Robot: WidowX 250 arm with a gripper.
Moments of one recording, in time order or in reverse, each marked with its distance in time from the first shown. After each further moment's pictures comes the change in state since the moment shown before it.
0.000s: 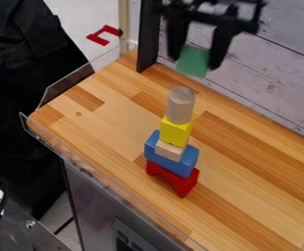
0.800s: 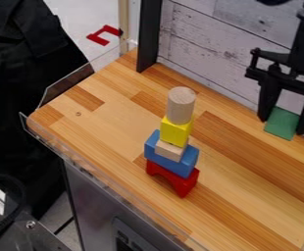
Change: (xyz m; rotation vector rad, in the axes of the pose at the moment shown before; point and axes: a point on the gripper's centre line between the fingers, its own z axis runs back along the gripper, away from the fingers) arm 0.023 -0.093 -0.068 -0.017 0.020 -0.187
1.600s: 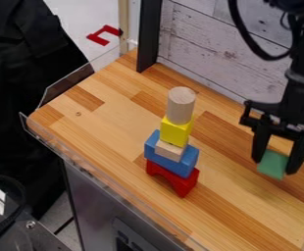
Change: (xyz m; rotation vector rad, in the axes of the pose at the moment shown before) arm 0.017 0.002 -0.065 -0.013 0.052 0.116
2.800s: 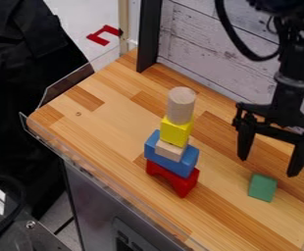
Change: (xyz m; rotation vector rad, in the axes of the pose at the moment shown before) arm -0.005 0.008 0.008 -0.020 -0.040 -0.020
